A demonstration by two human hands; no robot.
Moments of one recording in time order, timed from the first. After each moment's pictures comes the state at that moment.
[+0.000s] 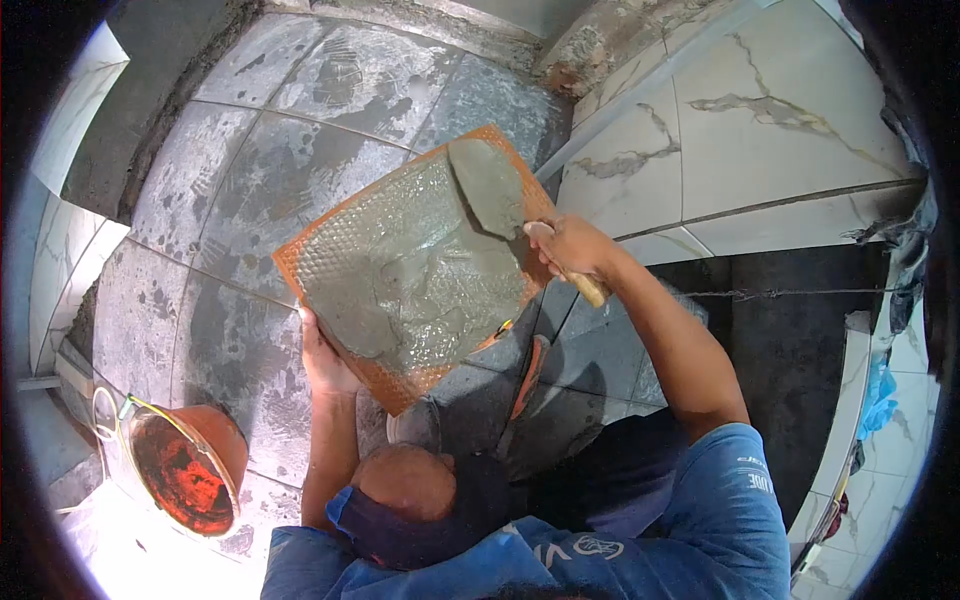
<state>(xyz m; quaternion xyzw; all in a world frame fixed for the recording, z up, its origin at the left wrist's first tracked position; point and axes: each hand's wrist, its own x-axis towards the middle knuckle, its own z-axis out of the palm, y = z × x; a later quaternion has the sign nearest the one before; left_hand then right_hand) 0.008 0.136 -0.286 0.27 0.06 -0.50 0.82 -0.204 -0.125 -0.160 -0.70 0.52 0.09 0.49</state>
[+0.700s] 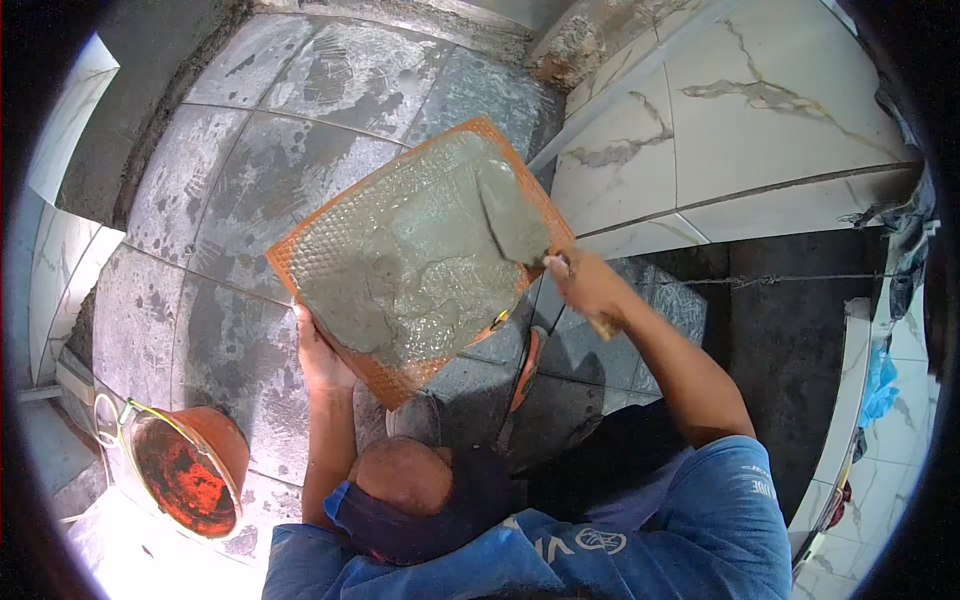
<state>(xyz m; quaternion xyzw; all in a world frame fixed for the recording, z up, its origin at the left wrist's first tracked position) 0.008 0.138 -0.296 0.29 0.08 -0.49 0.82 -0.254 -0.083 -0.161 -0.77 0.52 0.10 0.35</state>
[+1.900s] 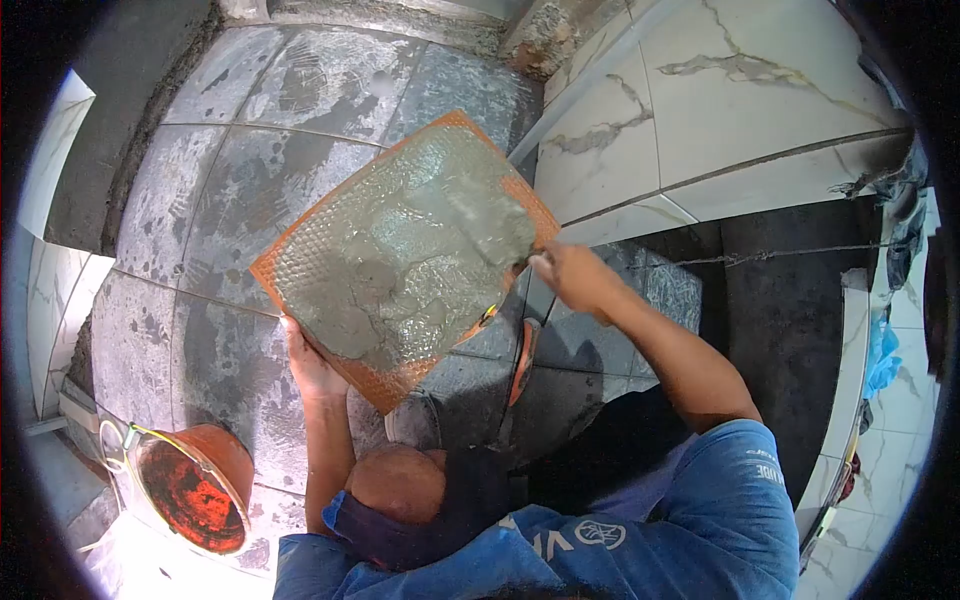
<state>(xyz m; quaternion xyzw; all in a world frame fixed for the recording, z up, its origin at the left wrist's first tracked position) 0.010 0.141 -0.303 0.30 0.04 -0.51 0.81 -0.272 -0.084 -0.183 -0.87 0.43 0.08 0.23</state>
